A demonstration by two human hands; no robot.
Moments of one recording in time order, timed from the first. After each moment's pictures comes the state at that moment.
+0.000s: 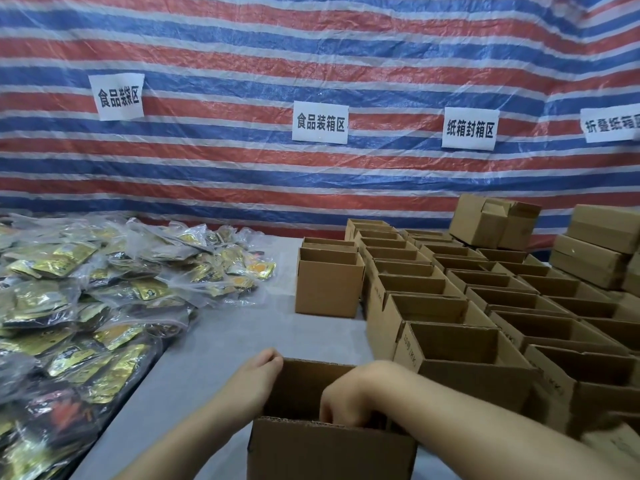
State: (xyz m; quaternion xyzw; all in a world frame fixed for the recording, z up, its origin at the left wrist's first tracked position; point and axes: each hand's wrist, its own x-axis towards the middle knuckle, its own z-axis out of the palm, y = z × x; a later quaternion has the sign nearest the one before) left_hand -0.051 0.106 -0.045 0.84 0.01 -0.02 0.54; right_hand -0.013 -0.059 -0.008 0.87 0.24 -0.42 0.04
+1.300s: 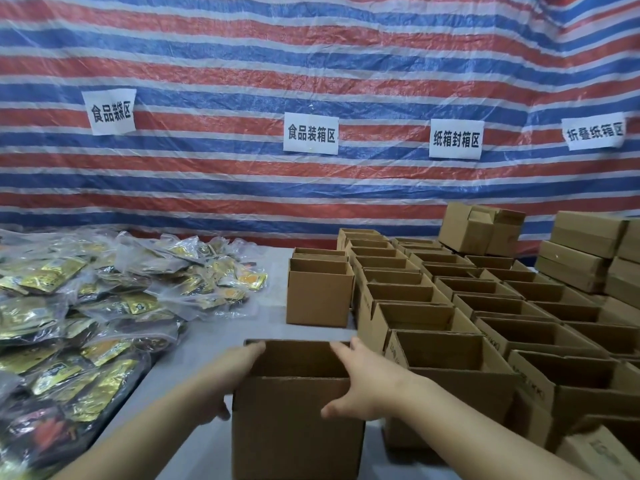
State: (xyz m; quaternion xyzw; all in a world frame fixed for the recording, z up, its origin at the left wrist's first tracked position) left_hand -0.003 0.123 -0.045 0.82 0.14 -0.11 0.55; right_hand -0.023 -0.105 -0.009 0.98 0.13 -0.11 -0.10
